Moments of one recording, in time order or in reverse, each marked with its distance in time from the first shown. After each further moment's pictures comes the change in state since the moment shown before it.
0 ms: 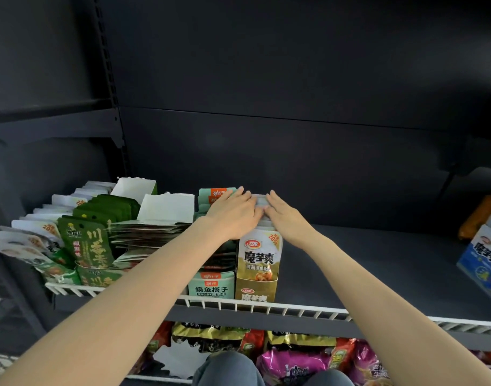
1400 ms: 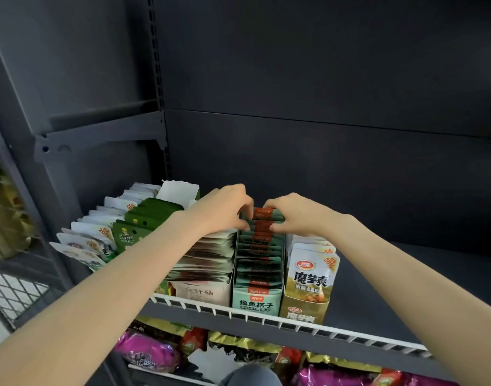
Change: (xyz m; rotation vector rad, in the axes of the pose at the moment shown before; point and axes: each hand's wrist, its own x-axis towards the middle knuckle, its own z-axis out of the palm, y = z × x) left_hand -0.029 -0.104 -0.024 -0.154 0.101 0.074; right_hand 0.044 -0.074 0.010 -0.662 -0.265 -0.310
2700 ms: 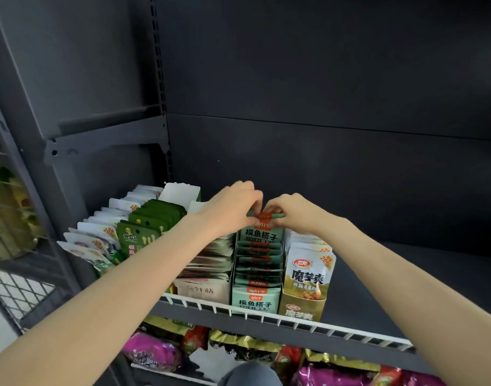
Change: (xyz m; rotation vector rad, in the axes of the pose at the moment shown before) left_hand 0.002 0.019 -0.001 0.055 0.086 0.028; right_hand 0.005 0.008 0.008 0.195 0.052 0.040
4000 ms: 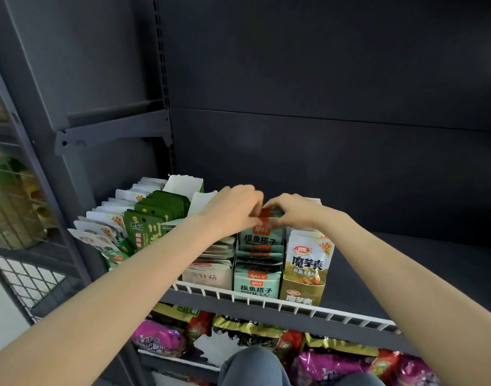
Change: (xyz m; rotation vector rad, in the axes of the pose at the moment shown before) left_hand -0.022 0.019 -0.002 0.040 -0.014 -0.023; right_hand -0.014 -0.007 0.005 0.072 -0.098 0.009
